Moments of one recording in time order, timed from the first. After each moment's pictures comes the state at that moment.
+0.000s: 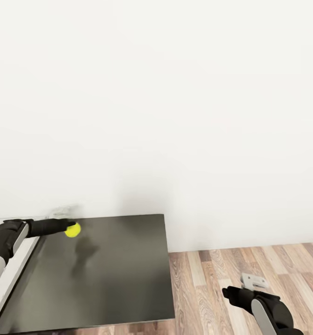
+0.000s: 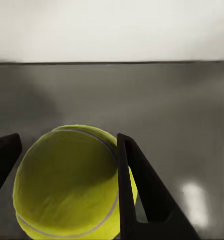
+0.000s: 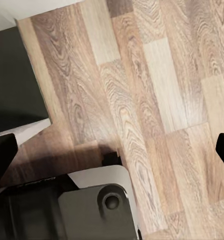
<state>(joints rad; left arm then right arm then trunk) -0.89 0.43 0.13 -0.53 -0.02 0.55 -0.89 -0.10 -0.12 -0.02 -1.48 -0.40 0.89 -0.31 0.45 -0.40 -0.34</state>
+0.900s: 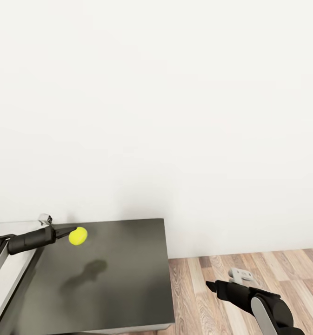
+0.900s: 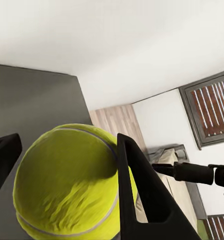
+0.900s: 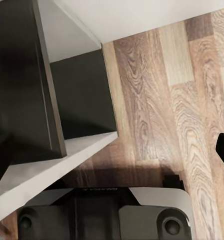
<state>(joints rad) -0.78 0.47 0.30 -0.54 0.01 0.65 -1.57 -0.10 -0.11 -0.02 -1.51 -0.41 0.89 -0.03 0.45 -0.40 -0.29</state>
